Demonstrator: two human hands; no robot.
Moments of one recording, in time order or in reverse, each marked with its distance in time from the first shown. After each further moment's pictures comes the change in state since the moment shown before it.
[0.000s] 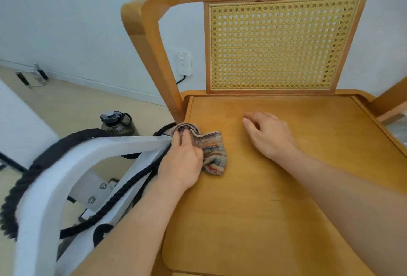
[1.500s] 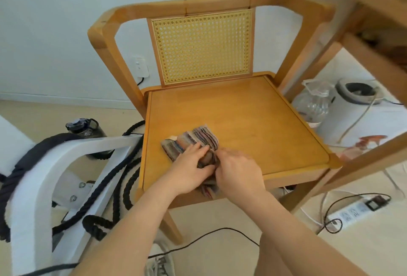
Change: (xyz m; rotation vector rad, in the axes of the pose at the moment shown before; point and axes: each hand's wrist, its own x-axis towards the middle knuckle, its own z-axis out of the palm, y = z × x) left_hand -0.134 0.059 -0.003 -0.154 -0.415 0.305; right_hand -0.231 -0.040 -0.030 -0.230 0.084 0.059
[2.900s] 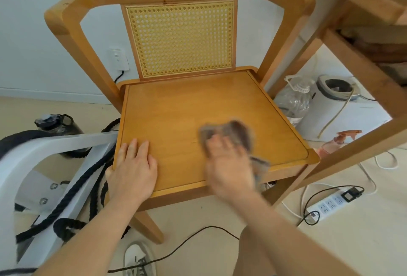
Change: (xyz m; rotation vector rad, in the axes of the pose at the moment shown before) left_hand -0.004 -0.052 0.012 0.369 0.438 -0.292; right_hand 0.005 0.036 0.019 -0.083 -0.039 0.086
